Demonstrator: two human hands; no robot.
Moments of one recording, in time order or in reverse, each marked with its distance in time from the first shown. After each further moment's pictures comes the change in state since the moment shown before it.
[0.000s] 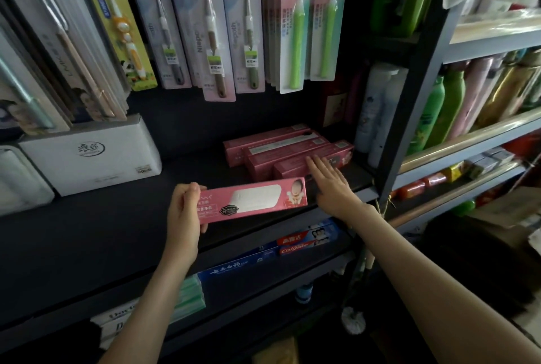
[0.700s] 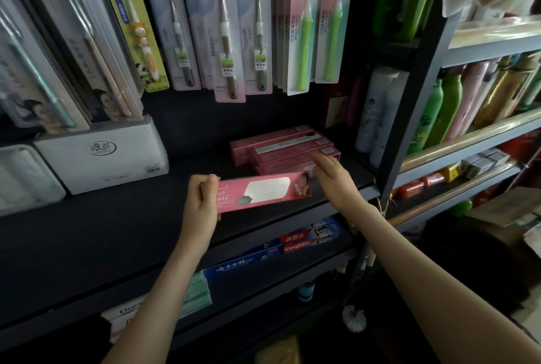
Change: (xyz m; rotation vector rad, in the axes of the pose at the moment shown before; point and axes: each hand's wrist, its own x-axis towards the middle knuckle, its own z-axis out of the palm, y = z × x) left_hand -0.001 0.013 0.001 0.086 -0.086 0.058; right_hand -0.017 -0.034 -0.020 0.561 0.274 0.058
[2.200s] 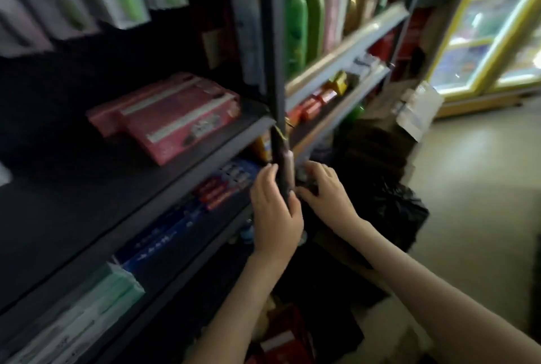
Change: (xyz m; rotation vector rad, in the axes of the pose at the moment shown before) left_hand -0.170 -0.017 0.185 0.333 -0.435 0.423; right_hand -0.184 0.113 -0.030 -0.177 0.279 0.274
